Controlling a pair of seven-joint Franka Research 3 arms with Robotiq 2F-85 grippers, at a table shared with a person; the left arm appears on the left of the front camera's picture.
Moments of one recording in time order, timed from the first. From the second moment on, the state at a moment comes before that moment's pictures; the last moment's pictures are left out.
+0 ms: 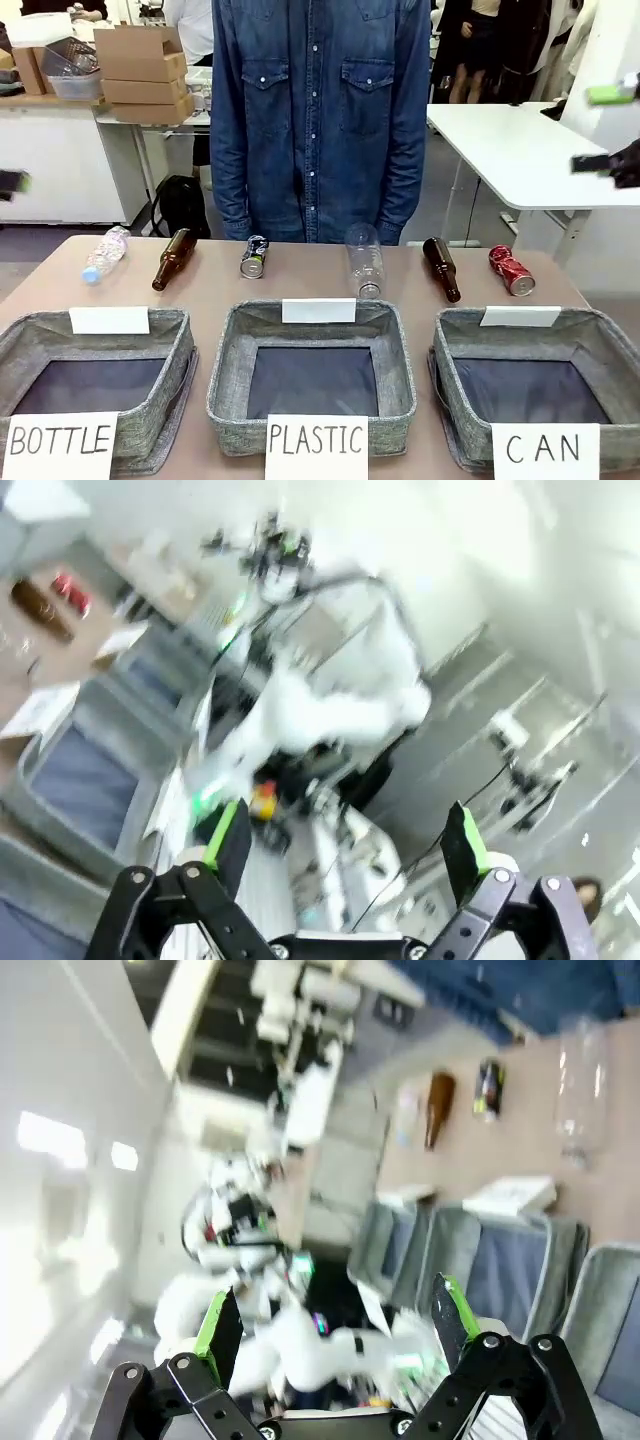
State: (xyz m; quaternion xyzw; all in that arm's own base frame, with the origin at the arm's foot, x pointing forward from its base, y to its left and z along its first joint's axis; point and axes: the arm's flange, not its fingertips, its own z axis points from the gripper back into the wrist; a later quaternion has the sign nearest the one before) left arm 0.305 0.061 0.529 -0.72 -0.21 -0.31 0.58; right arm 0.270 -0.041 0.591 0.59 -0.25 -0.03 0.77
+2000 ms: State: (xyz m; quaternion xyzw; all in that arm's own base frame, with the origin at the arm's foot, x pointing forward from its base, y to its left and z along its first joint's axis) left arm 0.306 0.058 0.528 -0.72 -0.21 -0.30 0.59; right arm 0.302 -0.007 0.574 0.07 -0.33 0.09 0.94
